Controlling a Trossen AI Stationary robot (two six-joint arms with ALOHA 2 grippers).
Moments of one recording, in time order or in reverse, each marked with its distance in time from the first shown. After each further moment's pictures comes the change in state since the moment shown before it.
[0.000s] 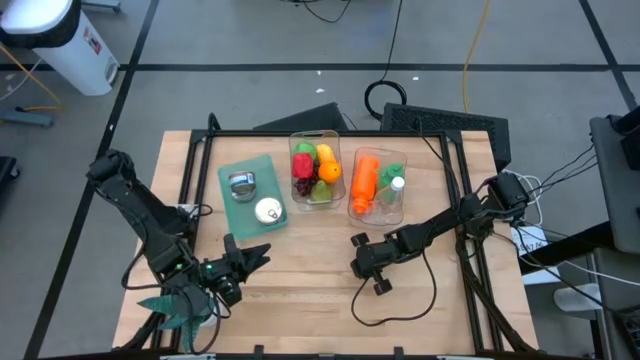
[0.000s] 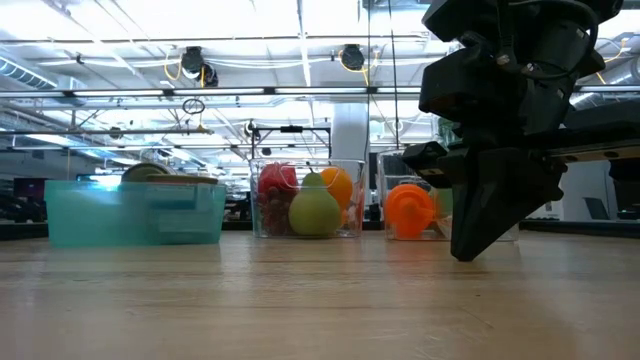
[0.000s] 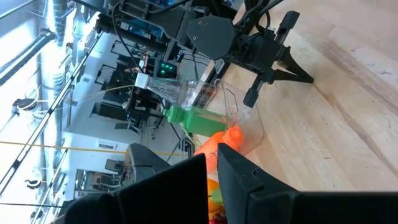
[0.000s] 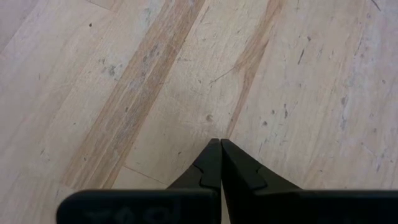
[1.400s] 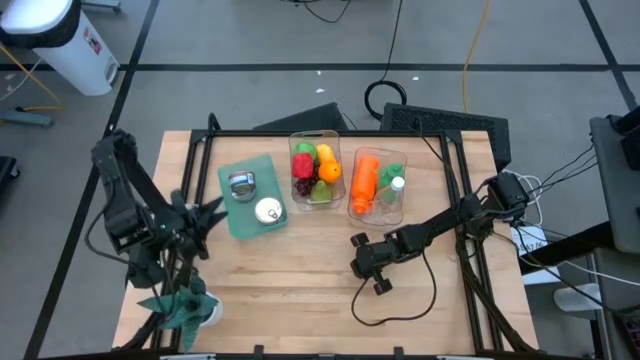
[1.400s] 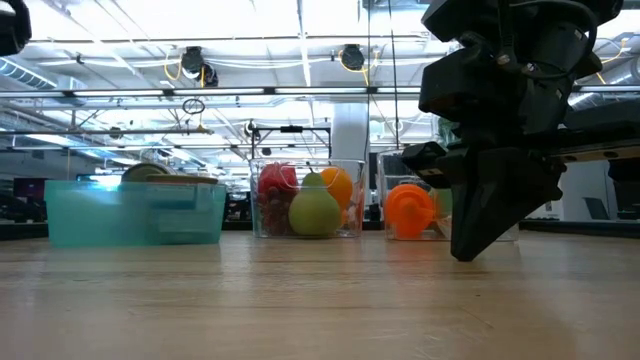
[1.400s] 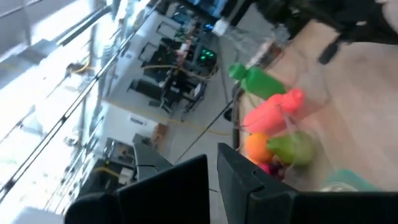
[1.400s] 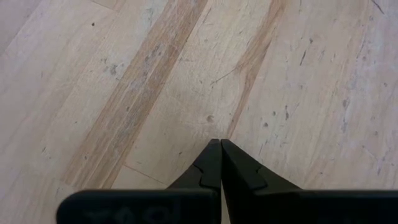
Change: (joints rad) left arm -0.179 -0.370 0.000 -0.743 -0.308 -0.509; right arm 0.002 0.000 0.000 0.039 -0.028 0.000
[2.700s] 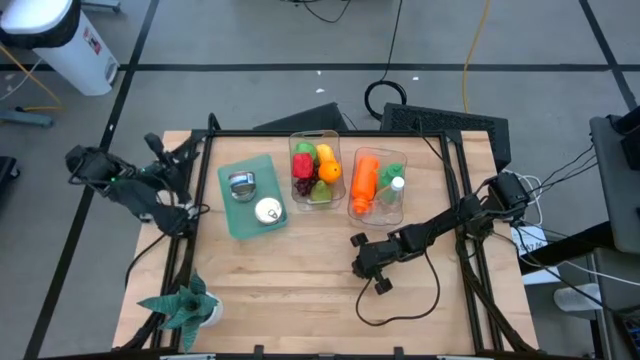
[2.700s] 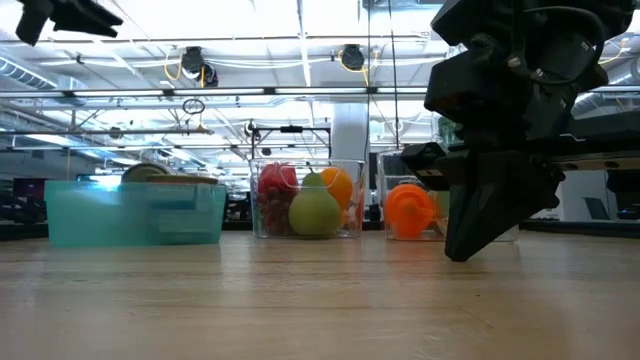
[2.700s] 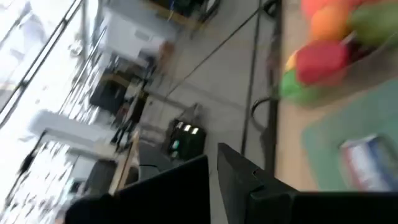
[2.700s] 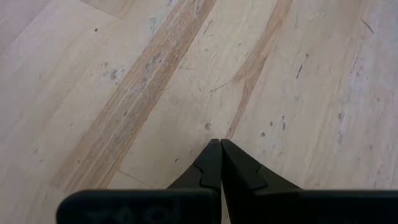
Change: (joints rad) left arm 0.514 -0.426 0.043 -0.307 0.207 0.186; right arm -0.002 0.000 -0.063 0.127 0.003 -0.045
